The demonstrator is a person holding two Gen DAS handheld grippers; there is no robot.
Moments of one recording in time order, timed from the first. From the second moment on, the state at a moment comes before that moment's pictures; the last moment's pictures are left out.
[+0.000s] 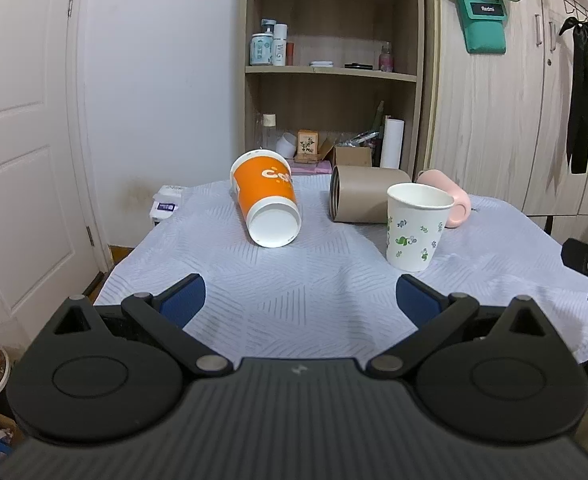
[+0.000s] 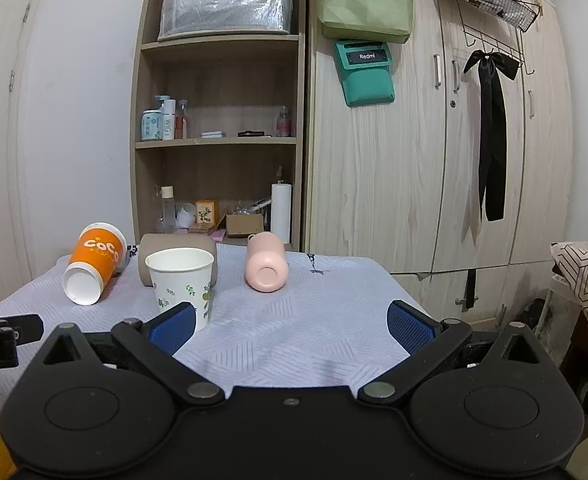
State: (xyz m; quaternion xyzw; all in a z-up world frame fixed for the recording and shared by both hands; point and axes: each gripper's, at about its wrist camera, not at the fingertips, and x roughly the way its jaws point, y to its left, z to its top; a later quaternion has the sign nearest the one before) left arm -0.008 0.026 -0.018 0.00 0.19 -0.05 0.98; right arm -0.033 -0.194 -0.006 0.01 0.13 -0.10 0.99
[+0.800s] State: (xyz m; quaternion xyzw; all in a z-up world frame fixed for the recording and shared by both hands) left arm -0.012 0.025 -0.016 0.01 0.19 -0.03 0.98; right arm -0.037 -0.196 -0.007 0.01 0.13 -0.09 0.99
